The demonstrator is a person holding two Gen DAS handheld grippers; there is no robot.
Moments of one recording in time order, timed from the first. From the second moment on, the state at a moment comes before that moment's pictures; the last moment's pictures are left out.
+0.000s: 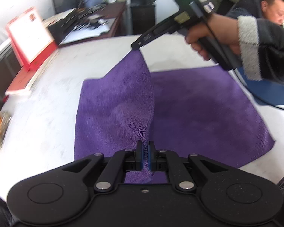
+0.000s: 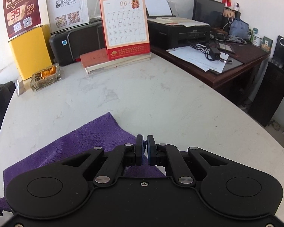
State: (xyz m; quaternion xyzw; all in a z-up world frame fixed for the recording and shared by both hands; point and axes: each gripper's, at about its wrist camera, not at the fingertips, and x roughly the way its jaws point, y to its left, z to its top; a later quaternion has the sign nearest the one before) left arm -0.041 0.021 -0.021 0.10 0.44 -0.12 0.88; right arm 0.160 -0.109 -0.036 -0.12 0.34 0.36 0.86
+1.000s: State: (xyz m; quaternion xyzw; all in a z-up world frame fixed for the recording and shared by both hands) left arm -0.031 -0.005 -0.022 0.11 0.44 -0.17 0.88; right arm 0.119 -0.193 -0.149 0.41 0.60 0.34 0.60
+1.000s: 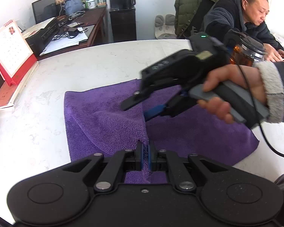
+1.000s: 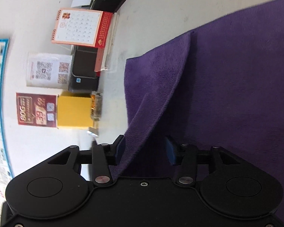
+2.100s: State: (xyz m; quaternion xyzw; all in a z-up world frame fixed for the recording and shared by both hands) left arm -0.053 -0.030 -0.011 0.11 0.42 -0.21 0.88; right arm 0.097 -0.099 -0.051 -0.26 0.34 0.40 0.81
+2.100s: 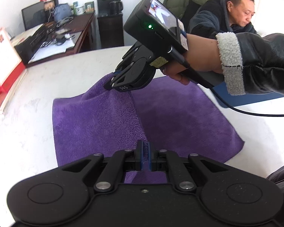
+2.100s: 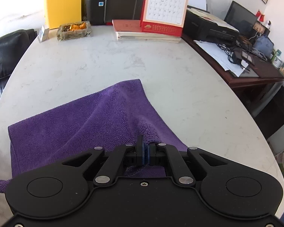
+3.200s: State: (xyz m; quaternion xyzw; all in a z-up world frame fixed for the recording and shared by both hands) left arm -0.028 -0.193 -0.096 0.14 0.48 -0.44 0.75; right arm 0.065 -0.285 -0.089 -0.23 0.41 0.29 0.83
